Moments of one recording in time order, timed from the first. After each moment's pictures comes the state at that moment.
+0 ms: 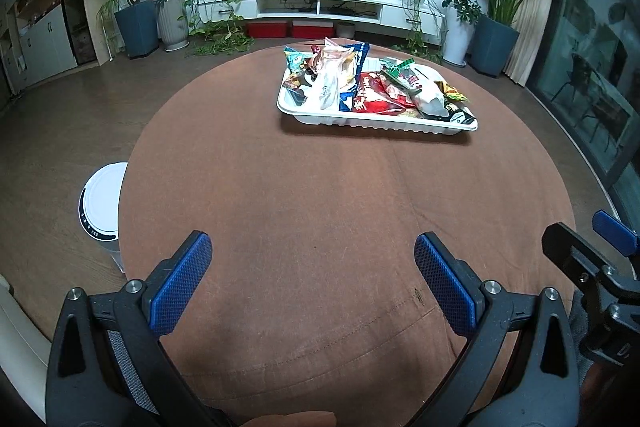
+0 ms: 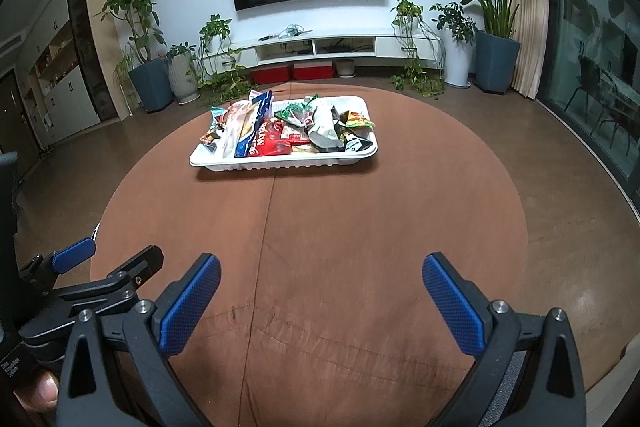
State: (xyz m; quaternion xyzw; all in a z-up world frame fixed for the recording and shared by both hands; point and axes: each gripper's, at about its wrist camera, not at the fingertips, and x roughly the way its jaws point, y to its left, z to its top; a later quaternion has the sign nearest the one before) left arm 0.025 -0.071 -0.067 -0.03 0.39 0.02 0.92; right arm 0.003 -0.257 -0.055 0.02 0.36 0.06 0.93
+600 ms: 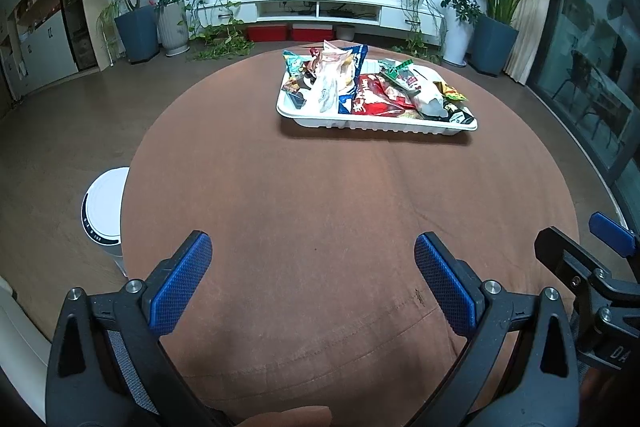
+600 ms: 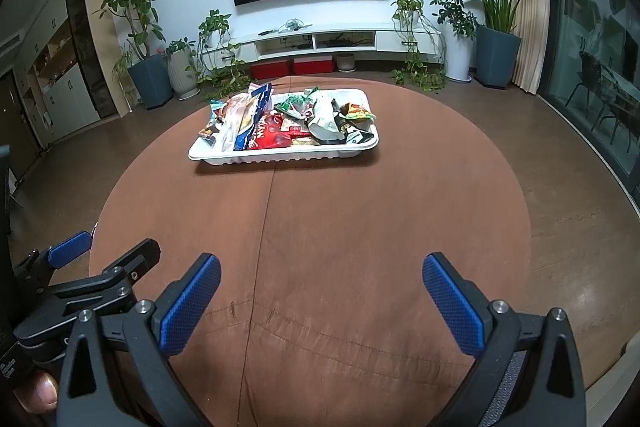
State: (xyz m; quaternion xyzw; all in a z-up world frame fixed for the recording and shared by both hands) left arm 0.027 -0.075 -0.068 -0.03 0.39 0.02 0.92; right arm 0.004 -0.257 -0.057 0.02 0.37 0.06 0.93
